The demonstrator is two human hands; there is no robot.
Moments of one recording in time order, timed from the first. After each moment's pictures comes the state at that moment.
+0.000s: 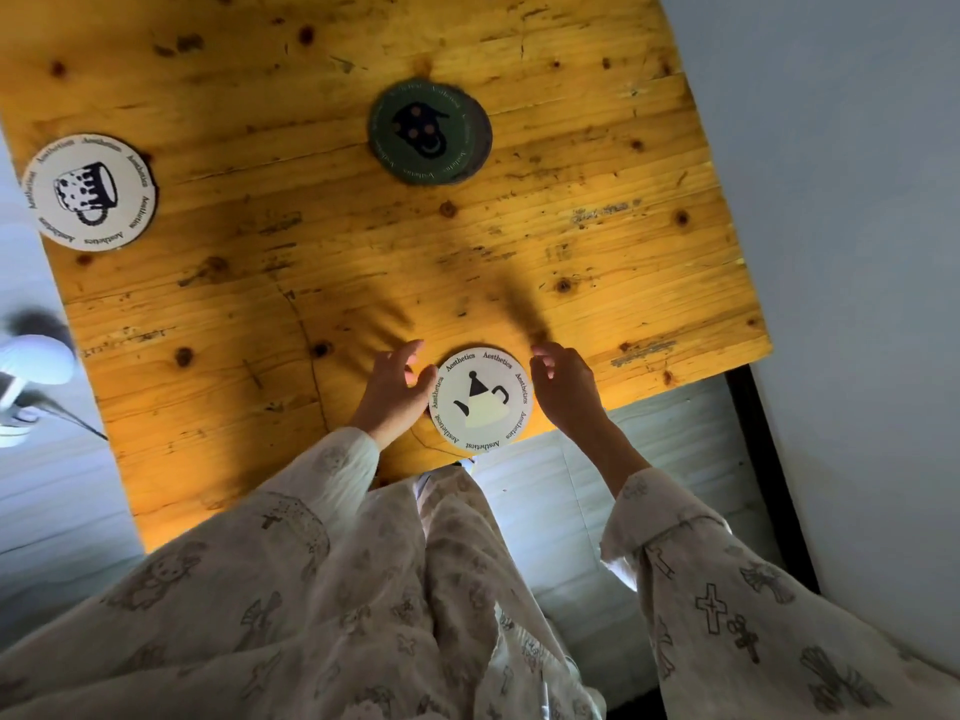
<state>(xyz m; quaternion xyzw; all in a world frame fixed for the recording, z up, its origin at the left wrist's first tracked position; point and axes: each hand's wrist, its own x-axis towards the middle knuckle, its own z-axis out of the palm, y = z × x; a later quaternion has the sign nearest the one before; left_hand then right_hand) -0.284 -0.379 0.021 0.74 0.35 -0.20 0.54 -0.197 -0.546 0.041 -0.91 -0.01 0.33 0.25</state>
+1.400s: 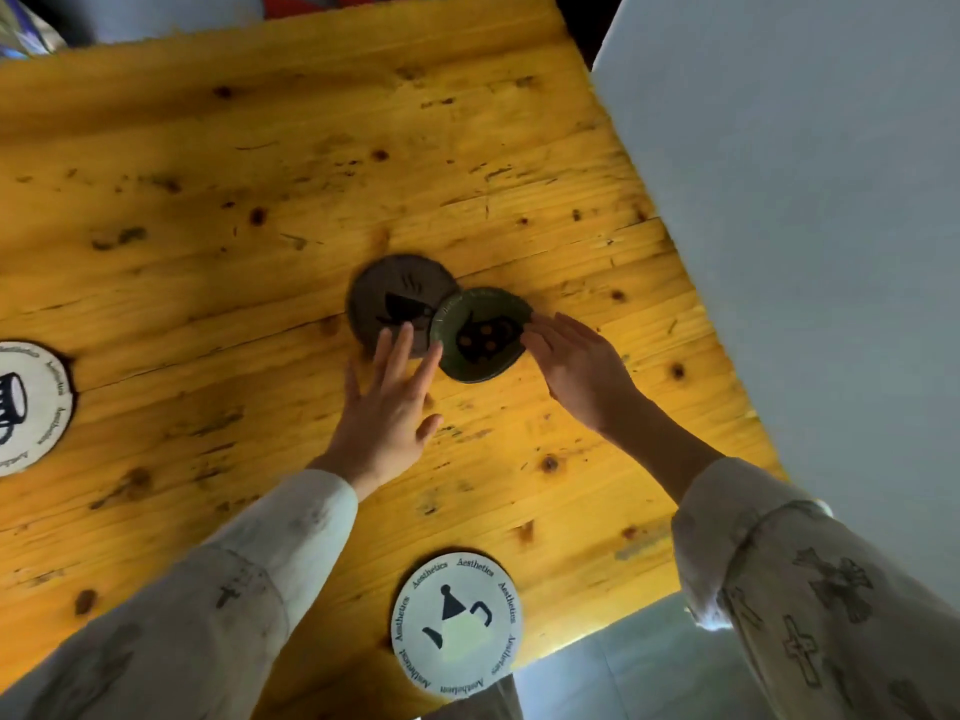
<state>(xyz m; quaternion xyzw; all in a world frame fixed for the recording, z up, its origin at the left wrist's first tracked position) -0.116 -0.327 -0.008 0.97 0.08 -0.14 0.18 0.009 -0.511 0.028 -0.88 -0.48 -0.01 0.00</state>
